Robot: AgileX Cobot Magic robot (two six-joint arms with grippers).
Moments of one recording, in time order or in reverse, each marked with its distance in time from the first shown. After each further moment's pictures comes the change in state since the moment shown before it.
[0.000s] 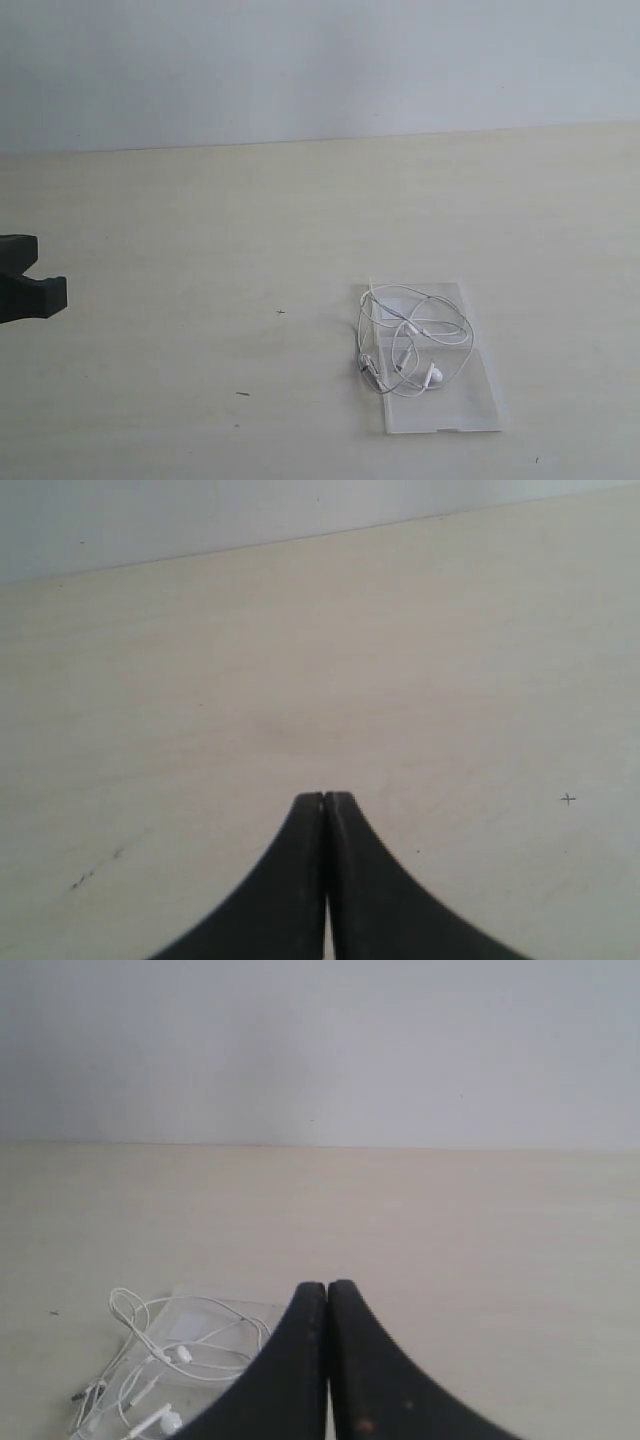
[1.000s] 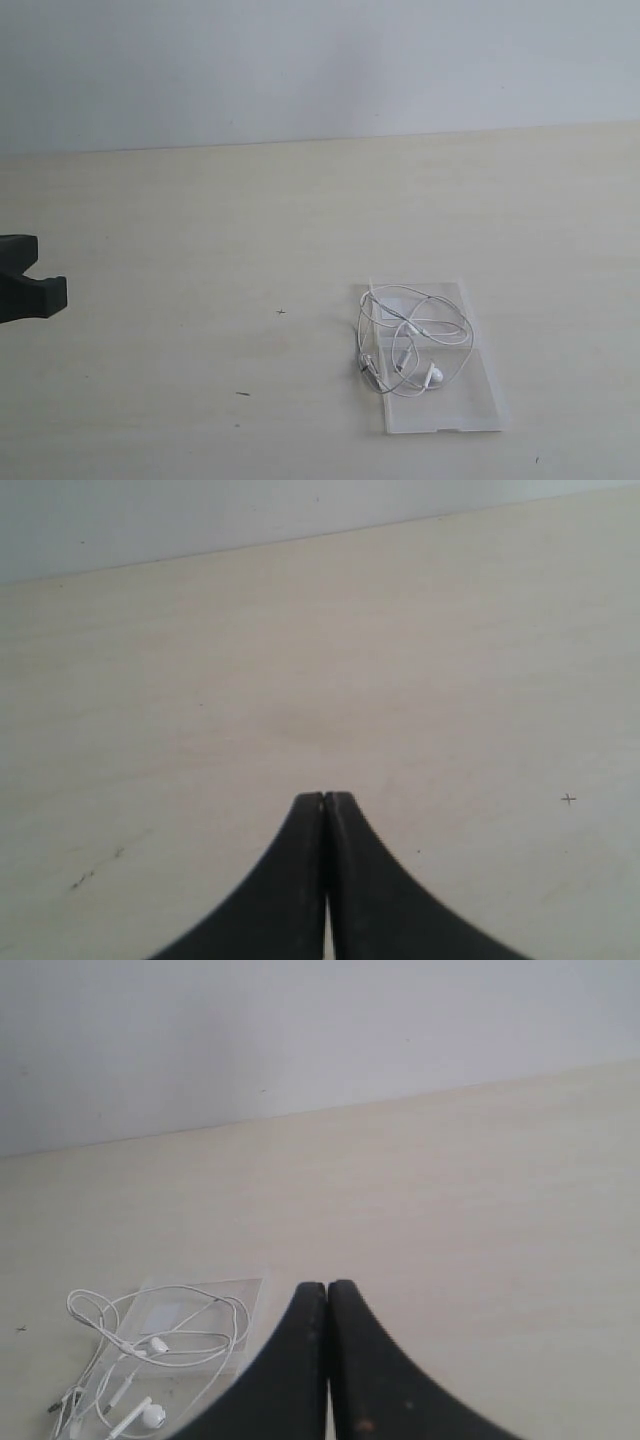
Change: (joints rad) left arm 0.000 0.000 0.000 0.000 0.000 0.000; right arm -0.093 0.000 0.052 0.002 0.000 0.123
